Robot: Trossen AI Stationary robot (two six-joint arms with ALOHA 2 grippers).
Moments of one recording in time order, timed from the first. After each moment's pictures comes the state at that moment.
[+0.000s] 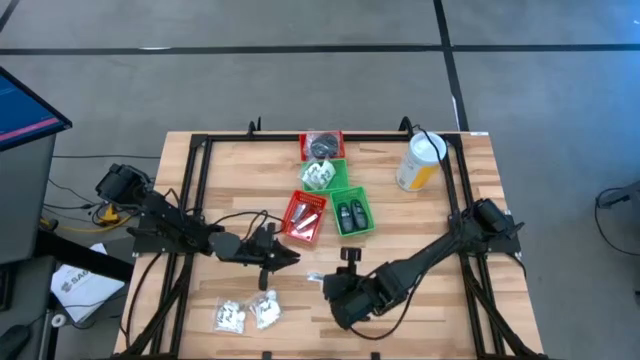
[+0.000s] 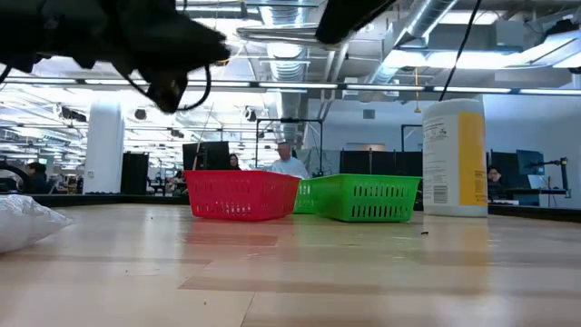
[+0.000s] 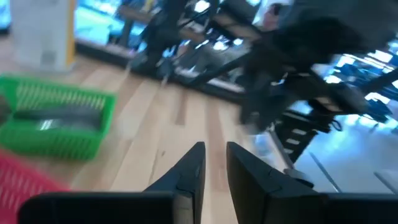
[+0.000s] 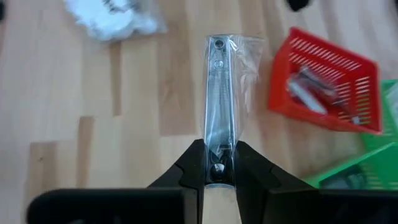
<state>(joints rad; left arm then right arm) -0.45 1.46 0.38 0.97 -0.40 -0.38 0.56 1.99 1.69 -0.86 0.55 0.44</state>
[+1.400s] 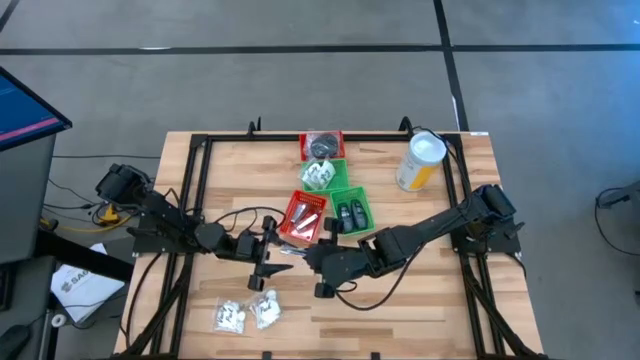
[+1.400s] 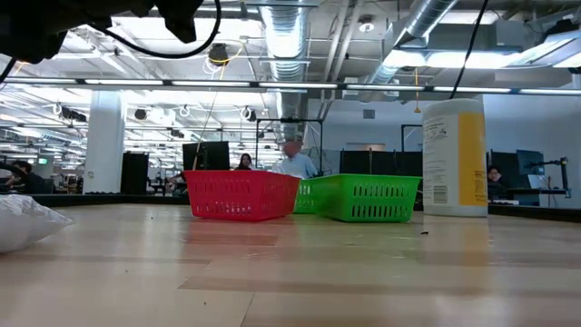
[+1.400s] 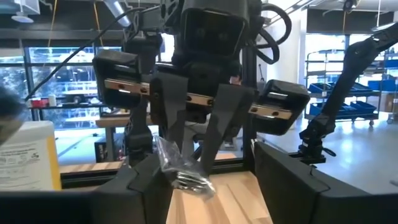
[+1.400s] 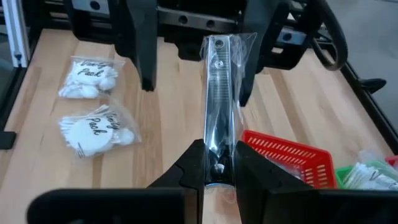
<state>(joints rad) -0.45 1.46 0.38 1.33 -0.28 0.10 0.41 1.88 1.69 -0.56 0.54 0.21</state>
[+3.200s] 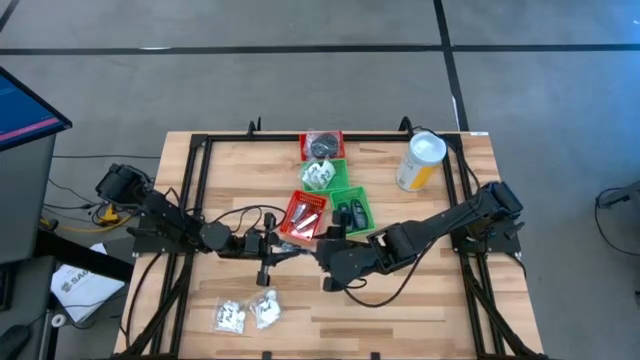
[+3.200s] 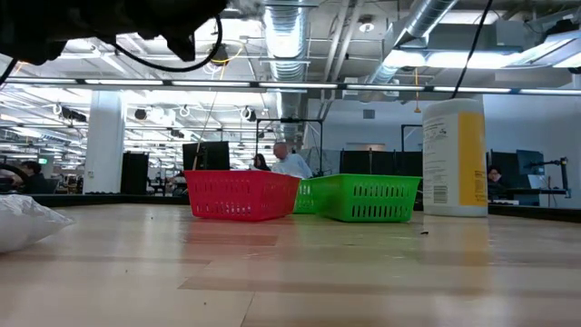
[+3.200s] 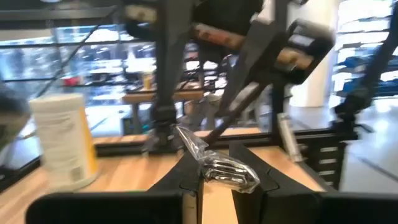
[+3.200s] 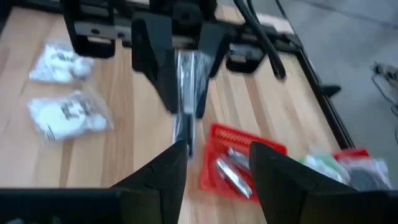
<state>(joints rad) -0.42 1.46 0.38 1.23 -0.38 0.10 0.42 1.83 1.69 -0.64 0.62 0.14</state>
